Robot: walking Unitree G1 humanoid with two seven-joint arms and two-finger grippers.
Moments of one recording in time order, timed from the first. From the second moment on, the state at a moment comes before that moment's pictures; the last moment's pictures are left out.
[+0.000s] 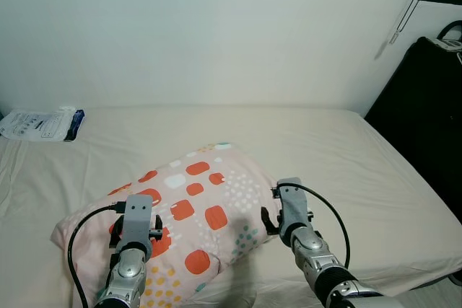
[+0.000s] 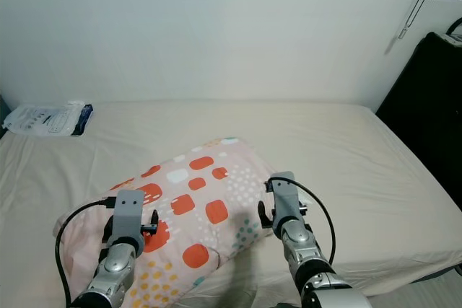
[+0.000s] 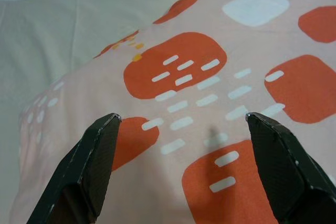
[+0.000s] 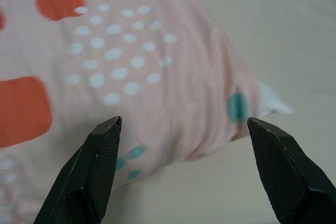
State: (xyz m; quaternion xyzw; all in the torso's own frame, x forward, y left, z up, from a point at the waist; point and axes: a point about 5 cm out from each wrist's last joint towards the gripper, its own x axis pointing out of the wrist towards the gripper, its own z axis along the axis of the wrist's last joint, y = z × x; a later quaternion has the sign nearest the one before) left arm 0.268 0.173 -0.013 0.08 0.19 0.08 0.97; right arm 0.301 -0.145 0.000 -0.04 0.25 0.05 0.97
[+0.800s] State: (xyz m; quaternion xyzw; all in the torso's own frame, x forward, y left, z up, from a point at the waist) left arm 0.257 0.181 -0.022 0.04 0.22 0.07 0.97; right arm 0.296 -0.123 -0.003 0.00 0.26 0.12 0.96
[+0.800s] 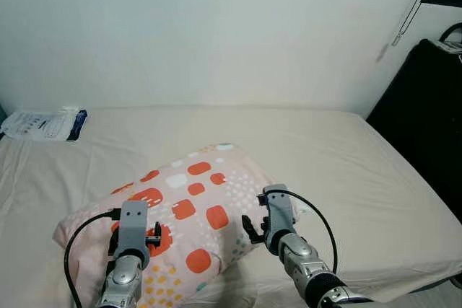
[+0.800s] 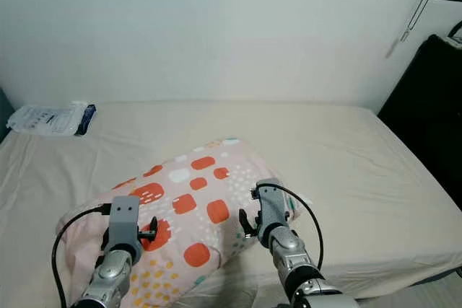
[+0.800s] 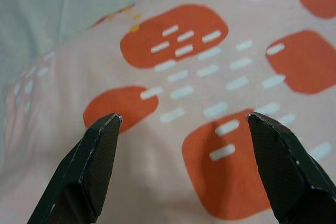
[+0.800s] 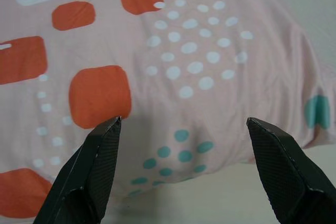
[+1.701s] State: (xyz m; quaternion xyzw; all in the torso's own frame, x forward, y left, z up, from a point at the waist) left arm 0.249 0.168 -0.028 -0.01 0.23 0.05 0.97; right arm 0.290 -0.116 -0.007 0.02 0.25 0.13 0.96
